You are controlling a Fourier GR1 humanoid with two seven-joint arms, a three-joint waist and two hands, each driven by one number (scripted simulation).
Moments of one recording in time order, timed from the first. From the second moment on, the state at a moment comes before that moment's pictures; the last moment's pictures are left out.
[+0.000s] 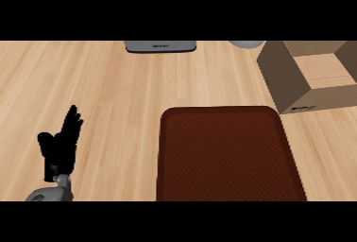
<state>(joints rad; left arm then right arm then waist) -0.05 0.12 0.10 -1.36 -0.04 0.17 0.04 0.24 -0.99 -0.46 -1.70 0.24 0.35 -0.75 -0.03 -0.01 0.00</state>
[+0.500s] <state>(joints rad) -0.11 0.12 0.11 -1.31 -0.04 0.15 0.03 -0.05 -1.04 -0.47 -1.44 0.22 0.38 -0.68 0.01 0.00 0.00</state>
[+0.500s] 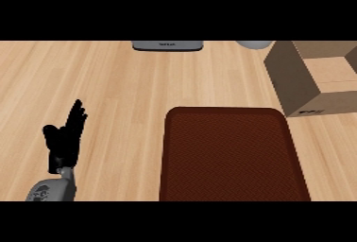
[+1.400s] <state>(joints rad) -0.16 0.11 0.08 -1.29 -0.06 0.15 0.04 -0.68 -0.88 -0.13 -0.72 0.52 0.18 -0.80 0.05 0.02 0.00</state>
